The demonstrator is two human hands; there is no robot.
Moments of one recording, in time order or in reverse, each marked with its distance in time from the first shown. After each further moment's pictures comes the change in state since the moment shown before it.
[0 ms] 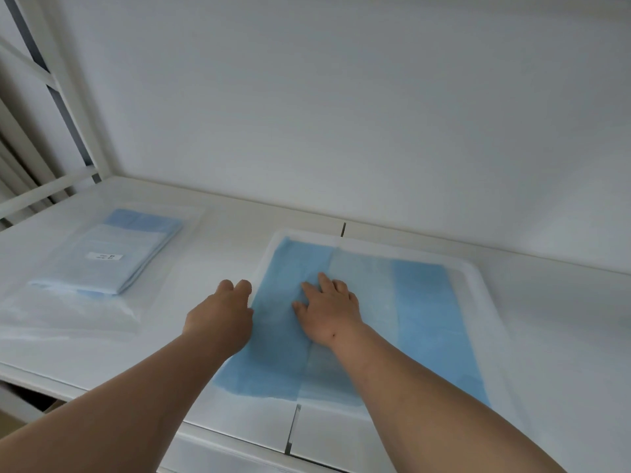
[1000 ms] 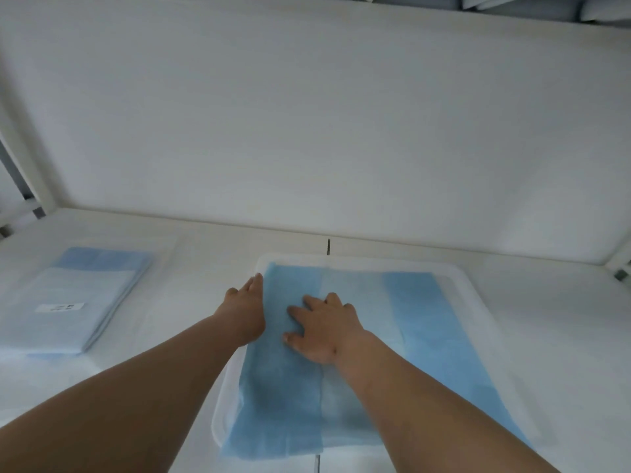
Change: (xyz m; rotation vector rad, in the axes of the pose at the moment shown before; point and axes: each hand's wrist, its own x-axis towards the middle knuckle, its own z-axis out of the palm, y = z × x) left_hand 0.092 0.019 0.004 0.024 -0.229 0.233; right_hand 0.017 -0.010 -0.012 -0.224 -0.038 -0.021
